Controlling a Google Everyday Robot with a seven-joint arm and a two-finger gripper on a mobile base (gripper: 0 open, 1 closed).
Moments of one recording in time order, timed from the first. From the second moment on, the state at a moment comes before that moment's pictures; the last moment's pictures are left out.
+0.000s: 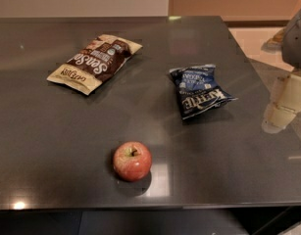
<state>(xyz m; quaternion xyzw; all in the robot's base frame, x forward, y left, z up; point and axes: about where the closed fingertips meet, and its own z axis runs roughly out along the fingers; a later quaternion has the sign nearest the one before) 0.438 -0.217 0.976 -0.60 0.78 -0.03 0.16</state>
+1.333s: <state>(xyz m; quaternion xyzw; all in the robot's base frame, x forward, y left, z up) 0.513 -0.190 0.976 -0.66 0.74 -0.07 0.16</state>
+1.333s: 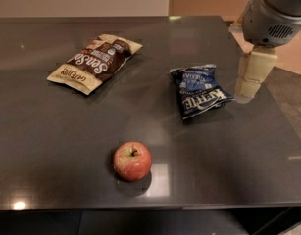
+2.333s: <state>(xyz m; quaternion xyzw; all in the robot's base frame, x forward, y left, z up) 0.627 -0.128 0.967 -0.69 0.69 -0.06 0.20</state>
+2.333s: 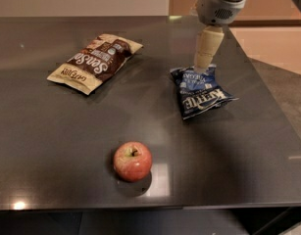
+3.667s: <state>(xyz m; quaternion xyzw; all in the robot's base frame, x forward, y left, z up) 0.710 -0.016 0.924 -0.65 0.72 0.07 0.25</state>
